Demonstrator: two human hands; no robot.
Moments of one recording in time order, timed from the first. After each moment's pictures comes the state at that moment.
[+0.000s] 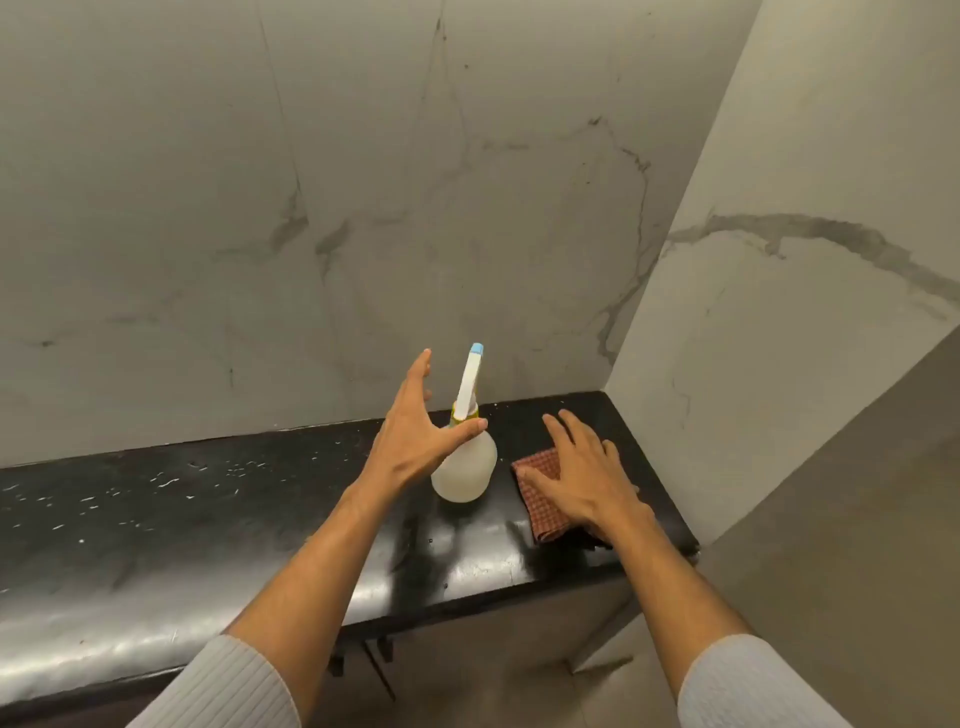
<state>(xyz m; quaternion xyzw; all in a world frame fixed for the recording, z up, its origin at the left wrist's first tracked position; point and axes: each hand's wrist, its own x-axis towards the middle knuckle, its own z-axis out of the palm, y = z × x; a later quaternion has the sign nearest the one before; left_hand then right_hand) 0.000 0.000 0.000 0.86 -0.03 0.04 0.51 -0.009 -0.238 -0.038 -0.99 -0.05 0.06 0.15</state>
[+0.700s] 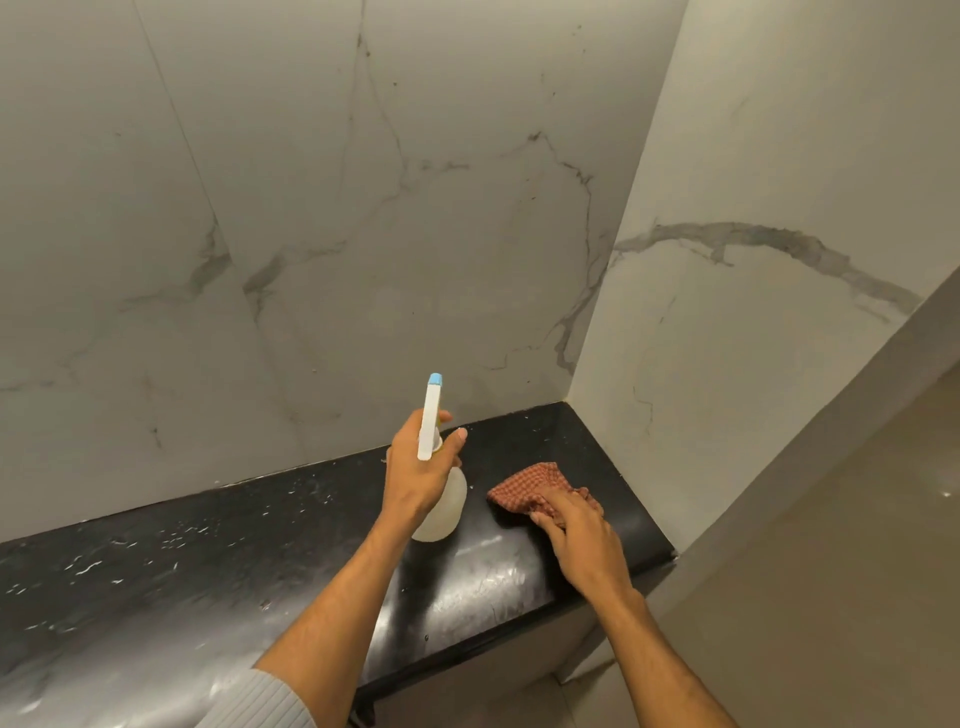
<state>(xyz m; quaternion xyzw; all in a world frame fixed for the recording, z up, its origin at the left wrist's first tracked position) 0.027 -0.047 -0.017 0.78 0.00 0.06 0.62 -0.044 -0.254 -0.078 -0.95 0.04 -0.04 0.29</state>
